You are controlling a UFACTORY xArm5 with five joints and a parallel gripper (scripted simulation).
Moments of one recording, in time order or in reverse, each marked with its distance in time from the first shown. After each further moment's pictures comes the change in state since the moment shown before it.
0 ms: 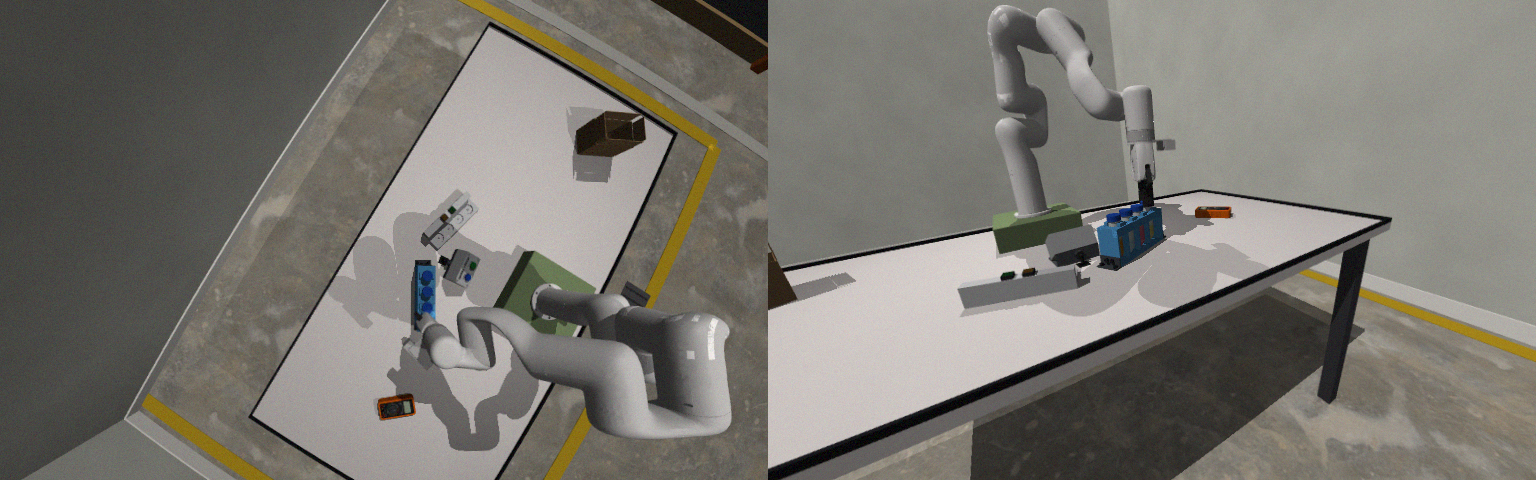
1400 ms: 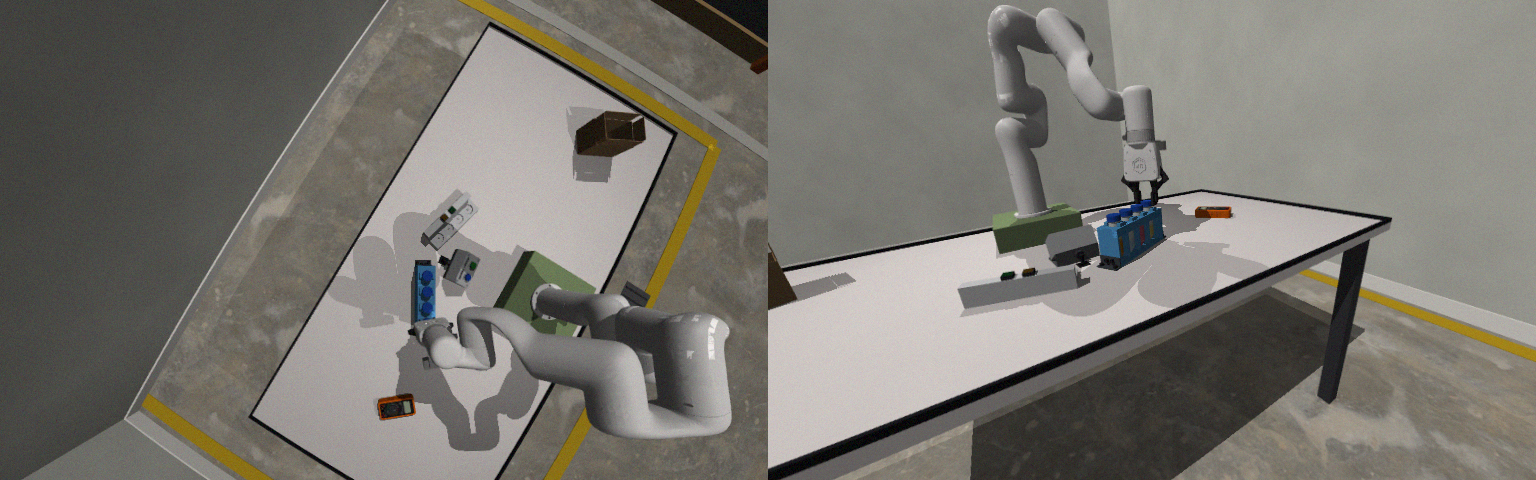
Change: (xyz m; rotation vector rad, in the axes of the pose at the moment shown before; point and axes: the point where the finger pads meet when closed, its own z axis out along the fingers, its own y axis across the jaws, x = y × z) arm 0.000 0.000 0.000 0.000 0.000 -0.961
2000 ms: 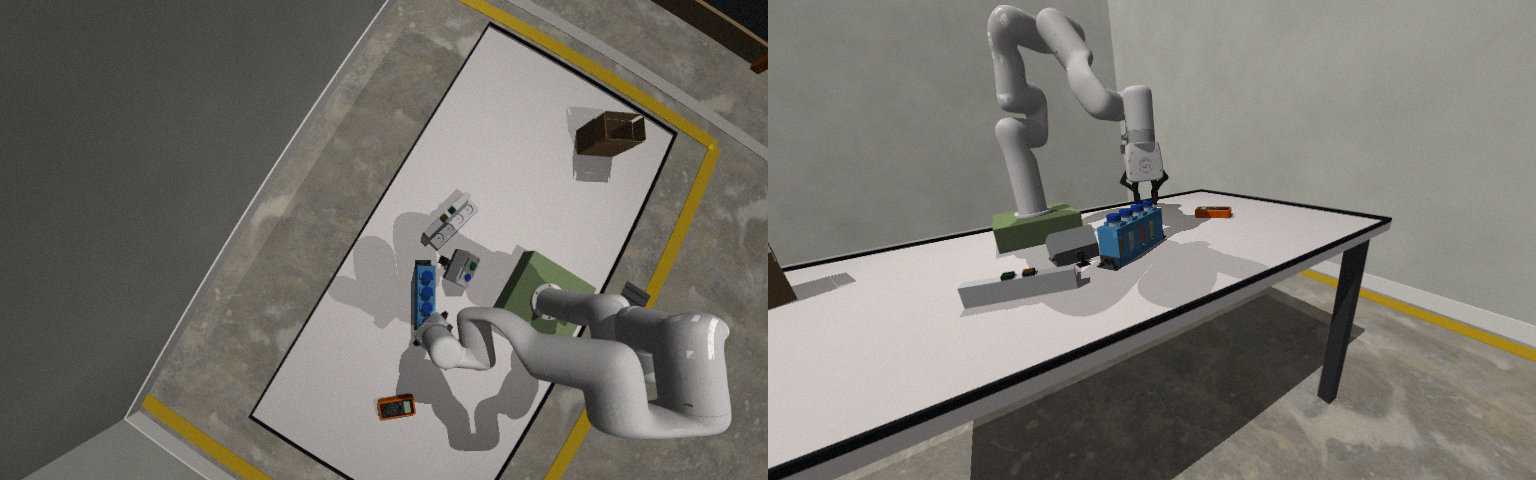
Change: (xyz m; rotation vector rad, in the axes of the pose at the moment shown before) arm 0.000 0.000 0.000 0.001 0.000 -0.610
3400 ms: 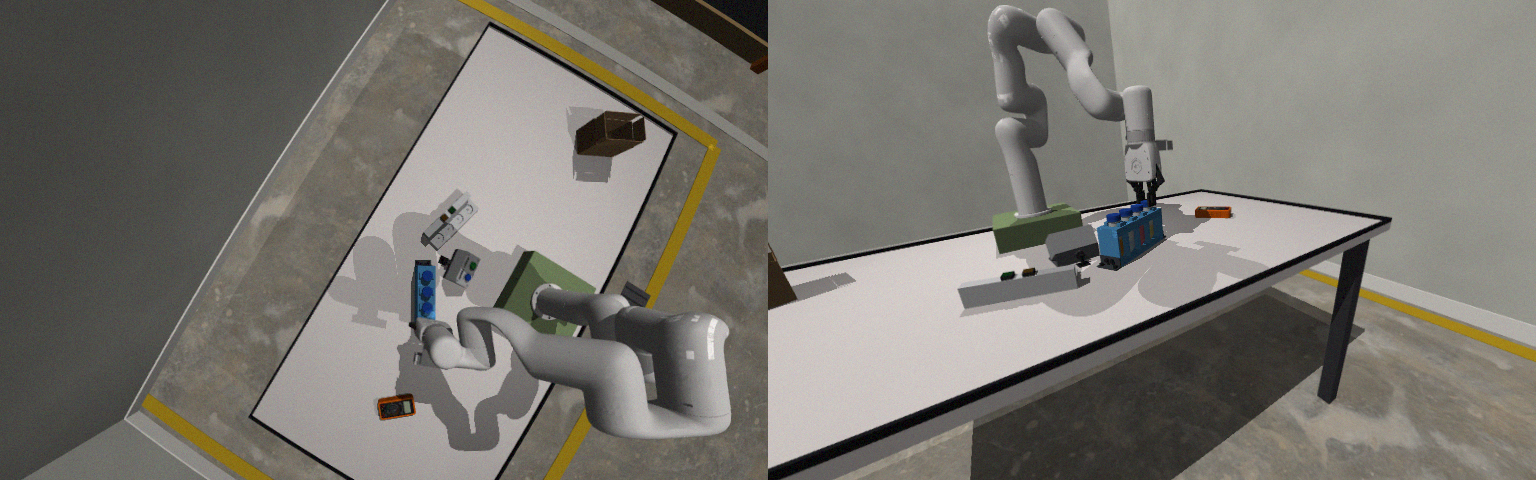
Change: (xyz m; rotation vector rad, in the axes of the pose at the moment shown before) arm 0.000 0.000 0.000 0.000 0.000 0.966
